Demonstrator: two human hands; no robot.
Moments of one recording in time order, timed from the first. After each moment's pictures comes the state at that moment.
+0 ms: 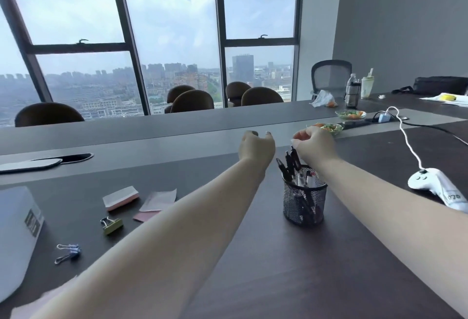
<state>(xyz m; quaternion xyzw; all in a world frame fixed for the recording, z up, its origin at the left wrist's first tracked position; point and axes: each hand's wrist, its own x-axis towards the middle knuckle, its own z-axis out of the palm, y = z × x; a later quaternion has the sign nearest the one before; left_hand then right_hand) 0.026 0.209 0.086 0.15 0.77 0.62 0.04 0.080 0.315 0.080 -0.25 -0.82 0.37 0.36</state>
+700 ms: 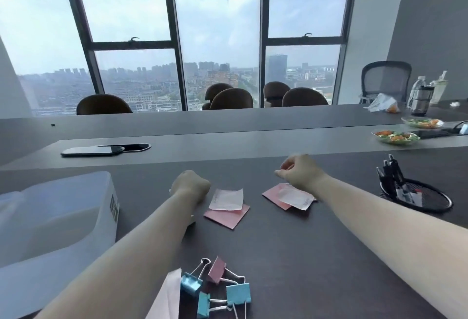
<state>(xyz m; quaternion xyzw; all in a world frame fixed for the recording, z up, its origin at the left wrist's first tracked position) -0.123 -0.034 0.010 -0.04 0.94 0.35 -0.01 -0.031 0.181 0.039 -0.16 -0.92 0.30 0.16</state>
